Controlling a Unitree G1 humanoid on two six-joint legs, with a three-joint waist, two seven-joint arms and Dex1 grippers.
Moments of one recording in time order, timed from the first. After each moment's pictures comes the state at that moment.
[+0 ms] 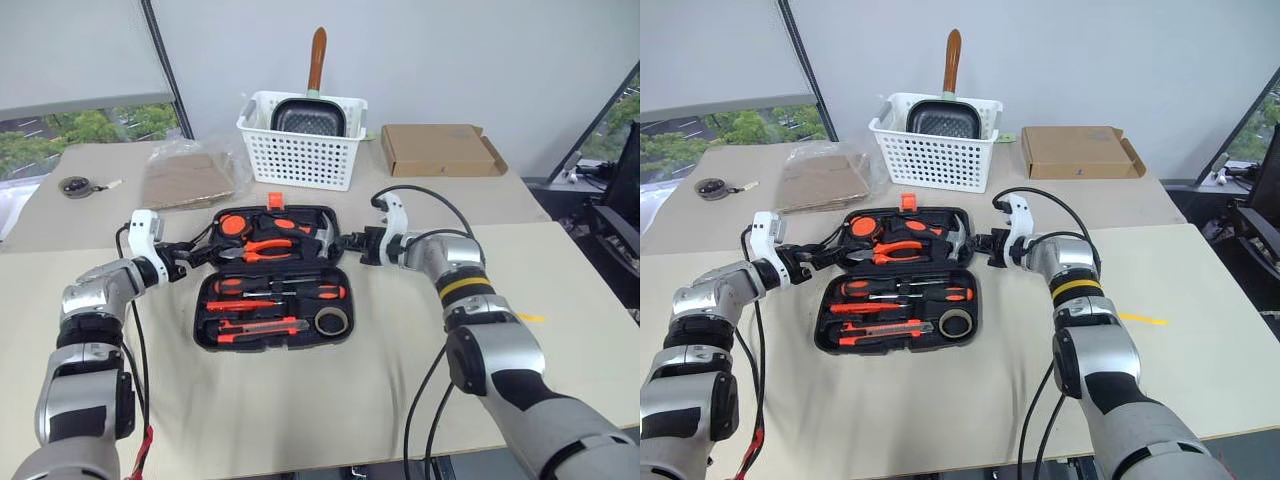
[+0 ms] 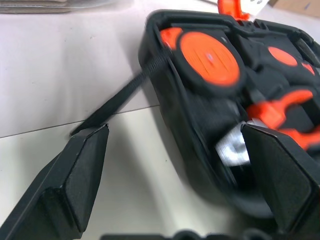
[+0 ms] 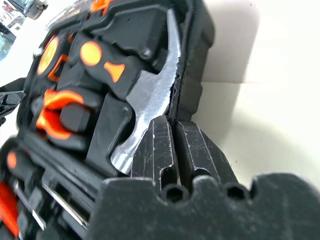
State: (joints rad) left arm -0.75 0.64 0.23 0.85 -0.39 0.47 -0.86; right arm -1.07 -0.20 -0.13 0.94 0.29 0.71 0.65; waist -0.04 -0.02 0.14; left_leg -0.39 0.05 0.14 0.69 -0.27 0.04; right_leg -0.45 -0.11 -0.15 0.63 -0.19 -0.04
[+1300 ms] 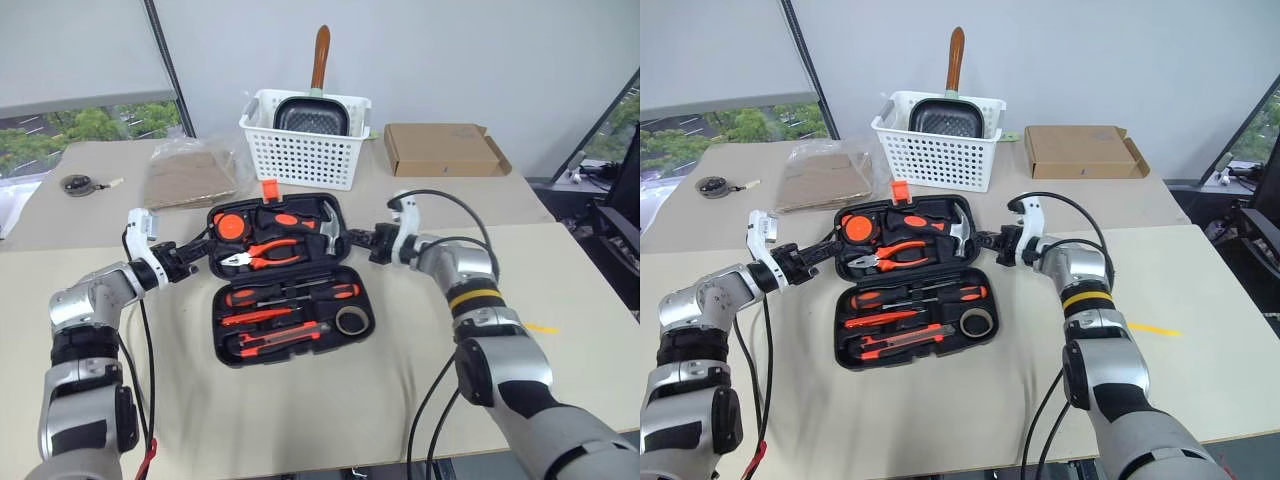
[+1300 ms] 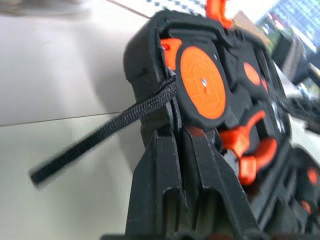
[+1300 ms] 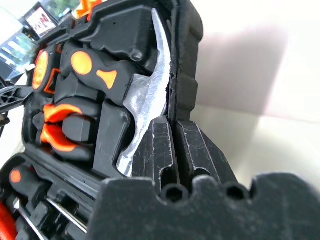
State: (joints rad) left arm -0.58 0.60 0.30 0.45 -0.49 0.65 -0.93; right arm -0.95 -0.28 -0.13 0.82 0.30 0.50 0.84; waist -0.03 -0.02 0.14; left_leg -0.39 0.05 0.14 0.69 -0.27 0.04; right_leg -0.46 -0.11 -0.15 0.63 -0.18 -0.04
